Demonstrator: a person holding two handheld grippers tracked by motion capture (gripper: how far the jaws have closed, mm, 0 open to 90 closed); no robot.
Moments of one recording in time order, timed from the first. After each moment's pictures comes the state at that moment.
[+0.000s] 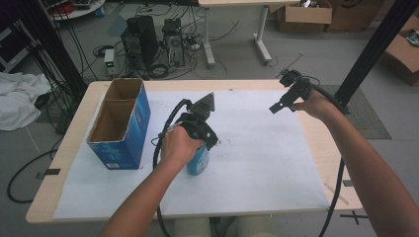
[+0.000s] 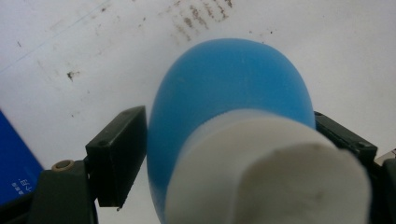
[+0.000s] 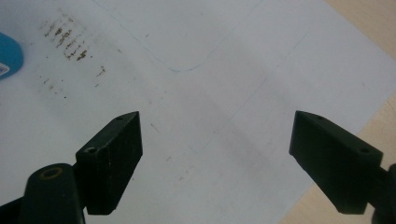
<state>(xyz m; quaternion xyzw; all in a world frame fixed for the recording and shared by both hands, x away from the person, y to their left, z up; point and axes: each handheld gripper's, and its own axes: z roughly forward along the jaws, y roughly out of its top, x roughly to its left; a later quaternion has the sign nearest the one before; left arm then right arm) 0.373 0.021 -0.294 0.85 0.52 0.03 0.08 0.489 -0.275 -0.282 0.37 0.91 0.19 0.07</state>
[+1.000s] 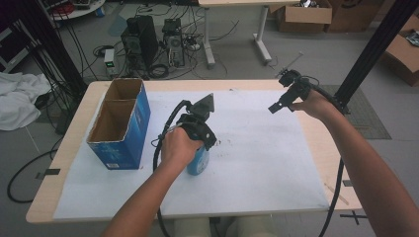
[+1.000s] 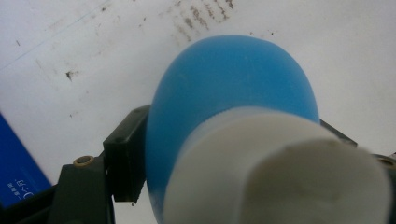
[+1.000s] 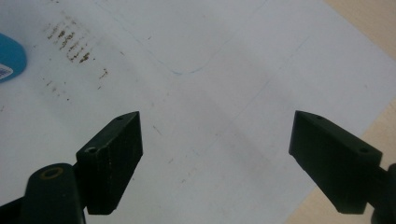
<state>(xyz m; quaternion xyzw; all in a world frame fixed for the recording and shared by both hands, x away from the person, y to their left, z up) 0.371 0.022 -0.296 0.85 0.52 0.03 0.09 0.489 -0.273 -0.282 0.37 0.91 0.19 0.07</state>
